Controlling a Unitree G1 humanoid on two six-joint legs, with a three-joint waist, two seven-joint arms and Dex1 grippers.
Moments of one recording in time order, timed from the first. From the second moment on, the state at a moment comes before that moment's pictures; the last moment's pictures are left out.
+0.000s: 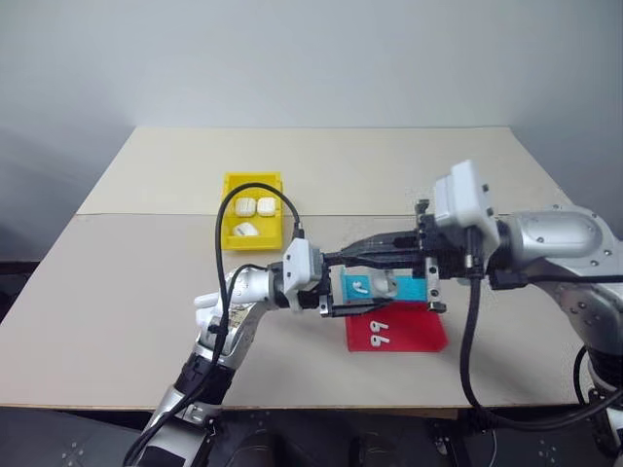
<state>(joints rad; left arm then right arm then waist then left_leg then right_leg) -0.53 0.21 -0.23 -0.03 -0.39 -0.02 -1.11 -0.68 -0.90 0.06 -0.55 0.80 0.68 0.91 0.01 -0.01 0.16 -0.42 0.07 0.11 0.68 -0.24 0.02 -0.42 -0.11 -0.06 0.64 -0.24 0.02</state>
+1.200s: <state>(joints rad) -0.84 0.21 0.06 0.44 0.15 0.19 0.01 -0.47 -0.86 -0.26 -0.53 0.92 0.71 0.72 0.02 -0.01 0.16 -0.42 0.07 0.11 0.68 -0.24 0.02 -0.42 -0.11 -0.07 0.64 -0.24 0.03</state>
